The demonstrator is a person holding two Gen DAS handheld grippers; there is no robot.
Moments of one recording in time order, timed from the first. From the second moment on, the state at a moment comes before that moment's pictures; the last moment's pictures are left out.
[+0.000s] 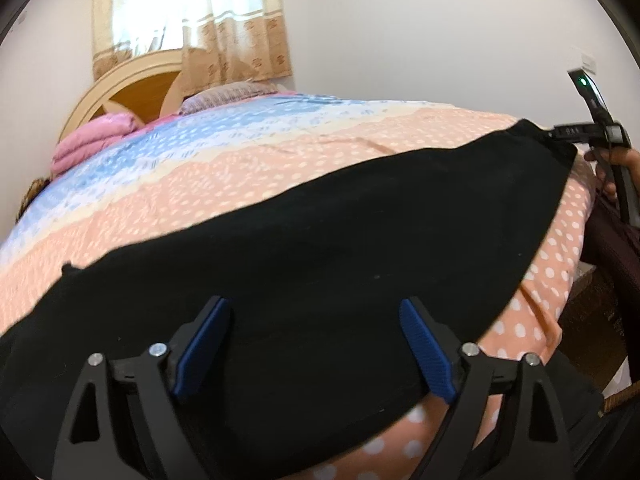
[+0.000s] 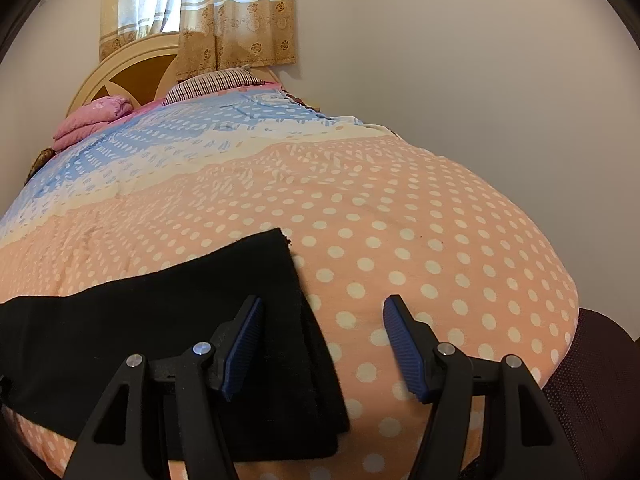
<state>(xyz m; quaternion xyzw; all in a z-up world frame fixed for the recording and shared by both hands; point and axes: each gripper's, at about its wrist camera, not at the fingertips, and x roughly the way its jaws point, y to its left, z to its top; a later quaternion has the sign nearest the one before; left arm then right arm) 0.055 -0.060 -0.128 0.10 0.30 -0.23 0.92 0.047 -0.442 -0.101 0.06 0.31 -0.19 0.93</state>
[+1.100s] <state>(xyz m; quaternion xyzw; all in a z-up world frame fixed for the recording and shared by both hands) 0.115 0.122 -0.126 0.02 0.37 0.03 0.93 0.006 -0.444 -0.103 0.16 0.32 -0.11 0.93</state>
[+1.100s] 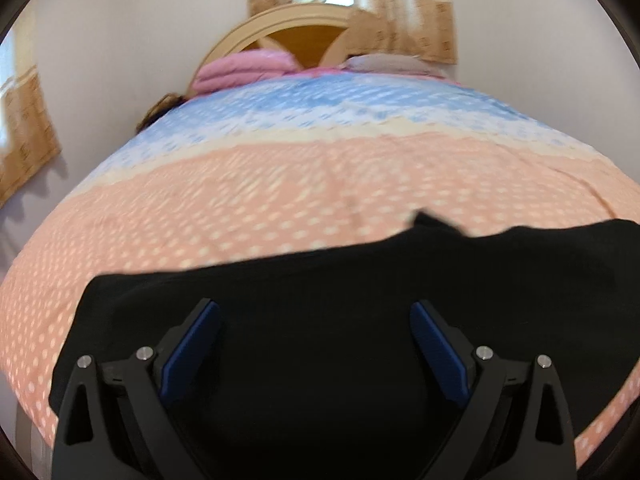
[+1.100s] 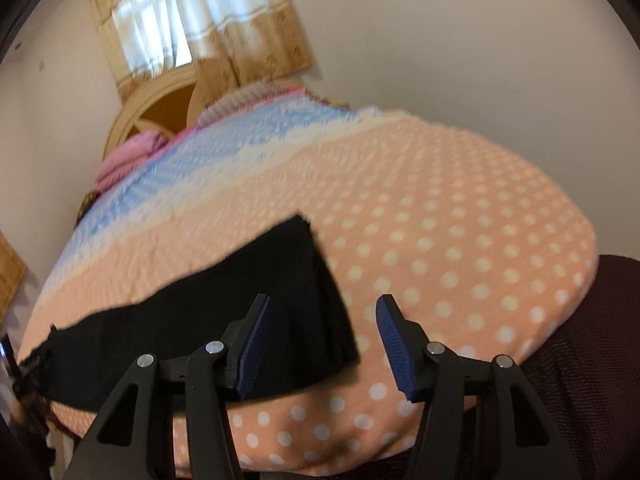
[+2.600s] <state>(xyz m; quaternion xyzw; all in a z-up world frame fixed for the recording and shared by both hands) 0.108 0.177 -0.138 0.00 0.36 0.10 0.93 -0.002 -0.454 -0.109 0.20 0.30 -0.06 0.93</state>
